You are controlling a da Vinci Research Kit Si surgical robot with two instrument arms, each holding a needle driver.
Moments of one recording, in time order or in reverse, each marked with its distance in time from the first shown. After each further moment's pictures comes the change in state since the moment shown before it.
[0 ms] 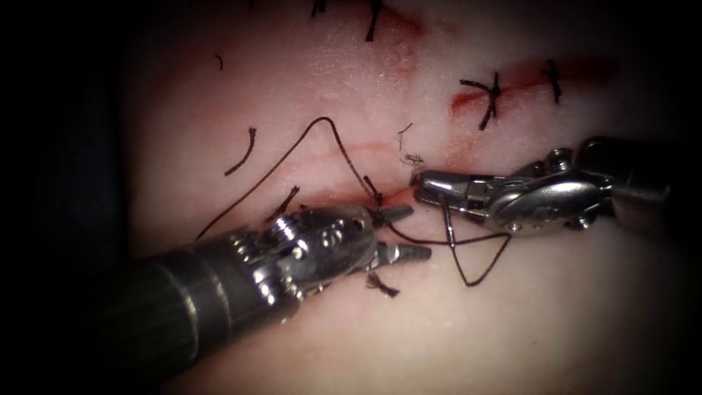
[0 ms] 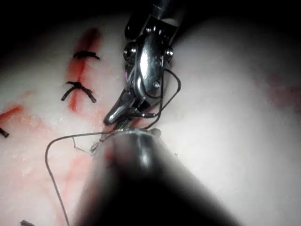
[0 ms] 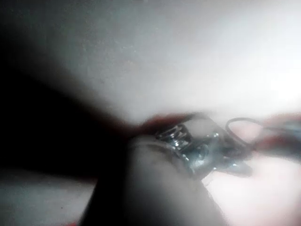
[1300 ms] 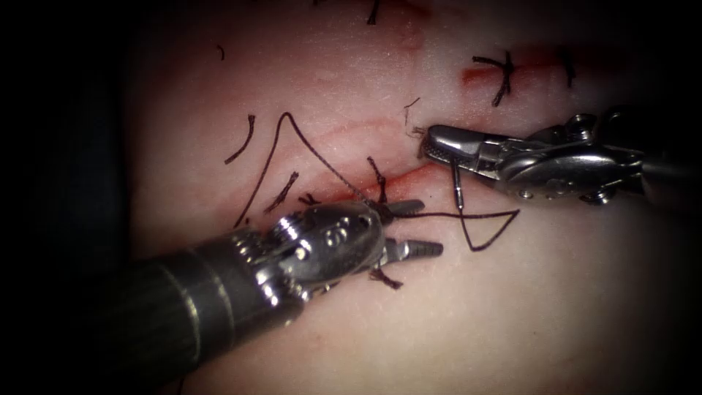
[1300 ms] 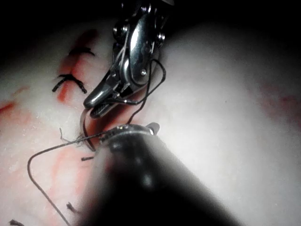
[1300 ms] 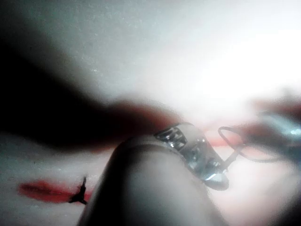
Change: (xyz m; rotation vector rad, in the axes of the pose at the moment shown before) right arm 0.001 0.003 -0.001 -0.136 -0.032 -0.306; left arm 0.001 0.001 -0.001 -0.021 0.068 -0.010
